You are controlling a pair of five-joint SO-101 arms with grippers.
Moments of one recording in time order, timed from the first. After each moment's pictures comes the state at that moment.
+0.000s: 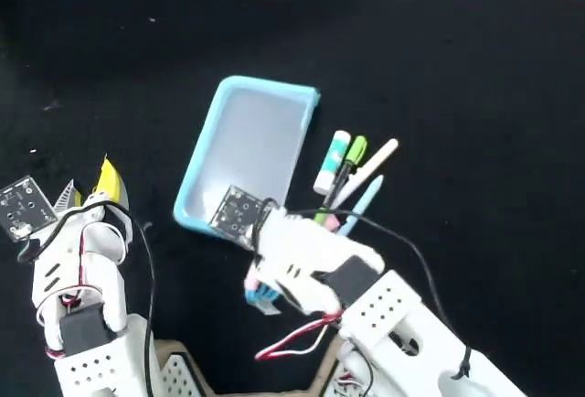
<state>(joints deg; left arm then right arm) -23.8 -104.0 87.1 44.7 13.4 -40.4 -56.7 72.7 48.6 21.0</state>
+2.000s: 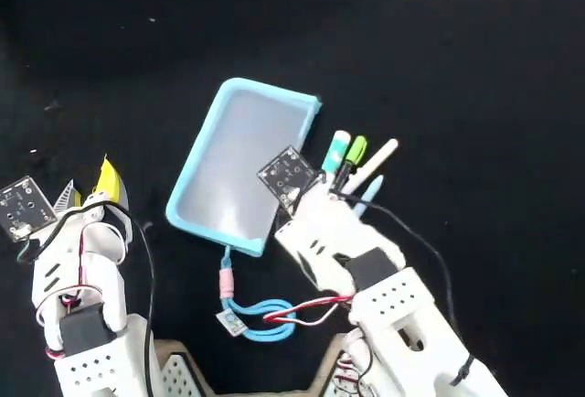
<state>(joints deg) -24.0 -104.0 87.1 44.7 13.4 -26.7 -56.7 77.5 36.9 15.1</state>
